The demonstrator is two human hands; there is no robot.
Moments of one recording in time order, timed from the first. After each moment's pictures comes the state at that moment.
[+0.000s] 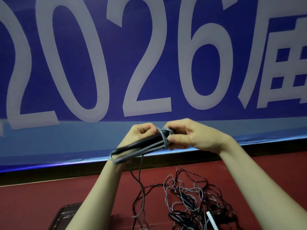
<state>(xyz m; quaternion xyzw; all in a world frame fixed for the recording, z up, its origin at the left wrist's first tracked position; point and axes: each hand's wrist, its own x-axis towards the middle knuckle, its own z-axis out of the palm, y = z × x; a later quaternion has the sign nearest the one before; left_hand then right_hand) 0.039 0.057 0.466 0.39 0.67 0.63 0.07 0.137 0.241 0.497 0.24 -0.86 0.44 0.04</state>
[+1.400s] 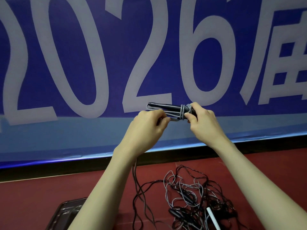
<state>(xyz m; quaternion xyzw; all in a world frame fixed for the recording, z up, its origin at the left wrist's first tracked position) 0.066 0.074 0.495 0.41 0.83 0.30 -0.23 0.105 0.256 0.470 -0.01 -0.87 0.34 0.37</state>
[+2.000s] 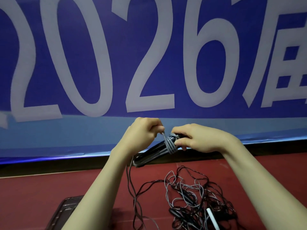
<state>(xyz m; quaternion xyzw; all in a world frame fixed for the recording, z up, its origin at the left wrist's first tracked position) 0.042 0.054 0.479 0.40 0.85 0.30 -0.16 0.127 0.241 0.488 0.15 -0.97 0.19 0.03</state>
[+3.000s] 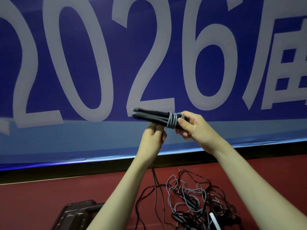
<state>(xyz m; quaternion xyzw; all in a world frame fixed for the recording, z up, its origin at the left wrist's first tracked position) 0.048 0.092 0.452 0.28 0.70 0.65 -0.04 0.103 0.242 0.473 0.12 -0.78 0.58 0.21</state>
